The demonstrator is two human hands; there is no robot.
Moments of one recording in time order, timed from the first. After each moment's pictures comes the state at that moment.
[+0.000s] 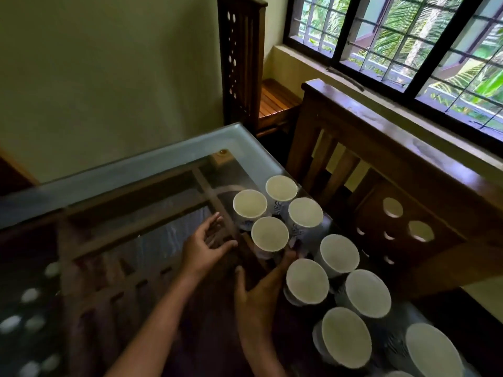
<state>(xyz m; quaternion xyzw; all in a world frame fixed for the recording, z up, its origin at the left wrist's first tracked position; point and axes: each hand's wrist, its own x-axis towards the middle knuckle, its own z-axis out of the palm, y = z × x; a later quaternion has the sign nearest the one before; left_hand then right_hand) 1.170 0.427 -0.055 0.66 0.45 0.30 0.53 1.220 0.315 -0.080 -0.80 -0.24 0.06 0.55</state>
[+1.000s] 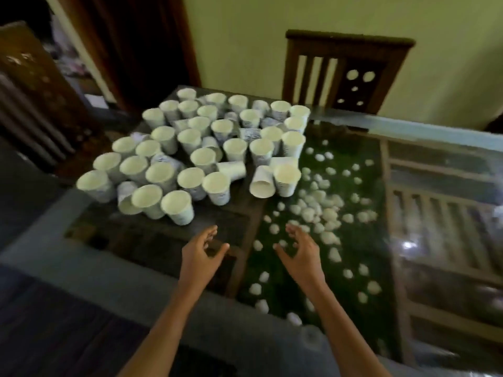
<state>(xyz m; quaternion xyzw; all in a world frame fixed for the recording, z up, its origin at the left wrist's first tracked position) 0.544 0.012 -0.022 0.46 0.75 0.44 0.20 0.747 0.083 -0.009 -0.58 -0.69 0.36 0.24</state>
